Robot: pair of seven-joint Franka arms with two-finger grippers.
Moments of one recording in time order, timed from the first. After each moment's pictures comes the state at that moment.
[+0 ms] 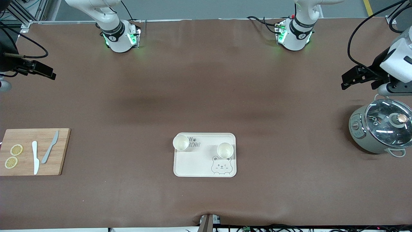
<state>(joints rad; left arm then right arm) 0.00 0.04 -0.11 -1.49 0.01 1.52 -0.11 0.06 0.00 -0.07 -1.53 -0.01 1.36 0.15</state>
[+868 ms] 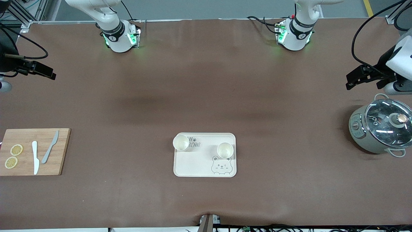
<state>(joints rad) 0.00 0.04 -0.11 -1.47 0.02 1.52 -0.11 0.05 0.00 -0.07 -1.53 -0.01 1.35 0.15</state>
